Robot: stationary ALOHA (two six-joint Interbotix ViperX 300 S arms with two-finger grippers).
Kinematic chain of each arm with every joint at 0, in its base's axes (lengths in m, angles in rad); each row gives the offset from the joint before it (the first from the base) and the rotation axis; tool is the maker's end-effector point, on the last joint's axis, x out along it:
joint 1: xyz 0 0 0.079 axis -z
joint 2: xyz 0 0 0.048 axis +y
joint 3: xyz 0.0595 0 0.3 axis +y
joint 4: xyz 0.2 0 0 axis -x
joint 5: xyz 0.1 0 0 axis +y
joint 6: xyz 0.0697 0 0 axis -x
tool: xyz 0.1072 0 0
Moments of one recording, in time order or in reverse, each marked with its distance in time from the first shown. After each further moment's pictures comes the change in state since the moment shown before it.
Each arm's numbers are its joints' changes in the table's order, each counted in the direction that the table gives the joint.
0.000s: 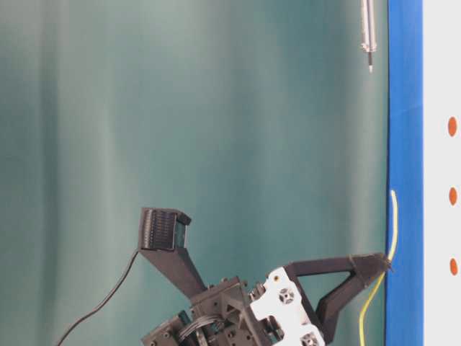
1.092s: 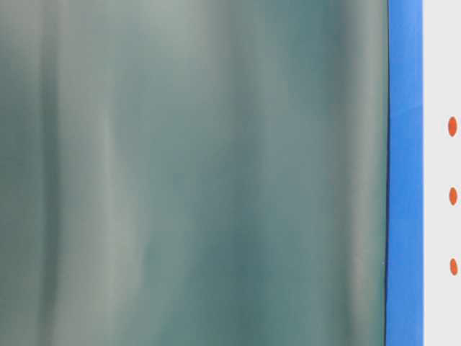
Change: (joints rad) left arm 0.541 0.063 0.252 0.002 -0.523 0.287; right arm -0.588 0.405 -0.005 -0.064 -0.540 -0.049
